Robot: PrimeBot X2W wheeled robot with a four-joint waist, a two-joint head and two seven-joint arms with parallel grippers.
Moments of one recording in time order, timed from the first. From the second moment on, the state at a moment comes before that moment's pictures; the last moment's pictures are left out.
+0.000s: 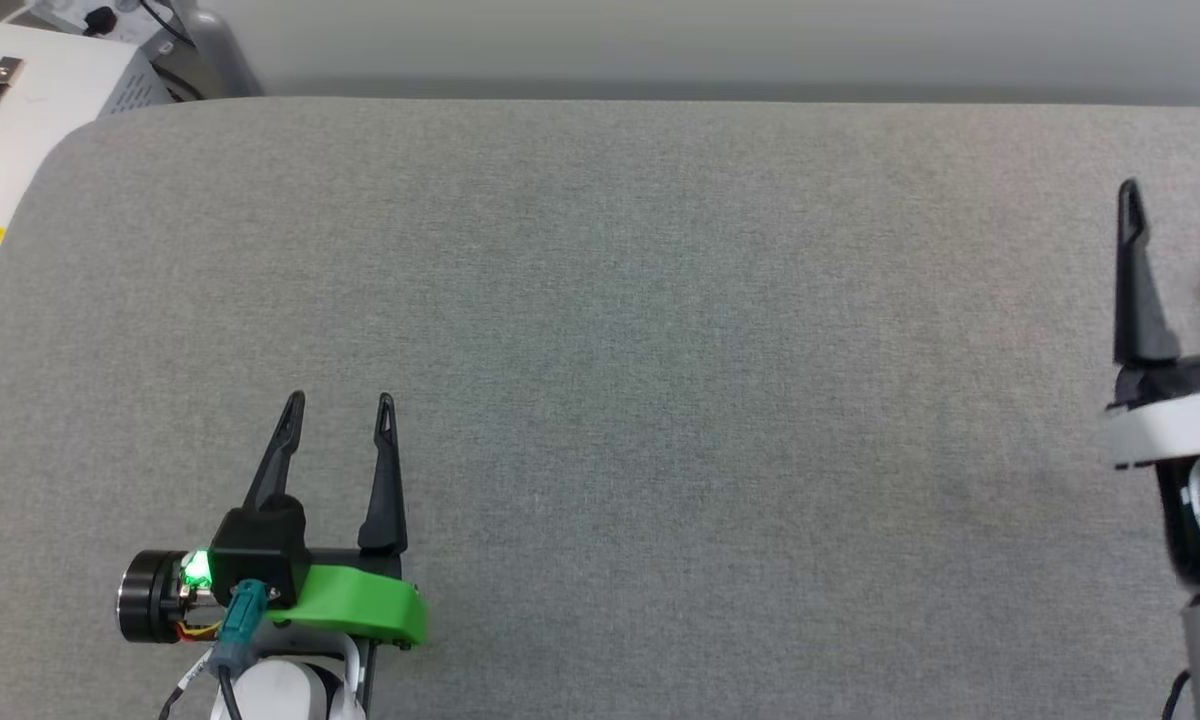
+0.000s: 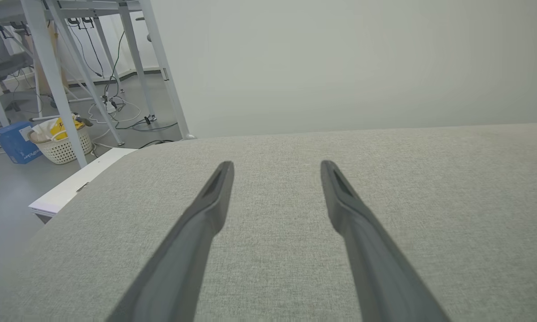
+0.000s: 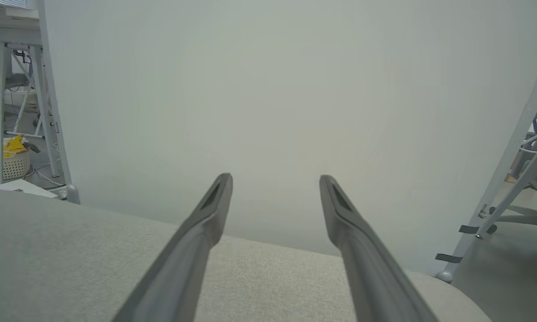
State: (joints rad) left arm -0.06 0.10 -0.06 0.04 -0.05 0.02 -0.26; right arm -0.33 -0.26 -0.07 0.06 0.12 0.13 -0.26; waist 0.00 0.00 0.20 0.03
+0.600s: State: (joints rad) left arm 0.02 0.08 -0.04 0.06 -0.06 -0.01 -0.26; right arm 0.03 -0.06 -0.08 0.04 0.11 0.13 -0.26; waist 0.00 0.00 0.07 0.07
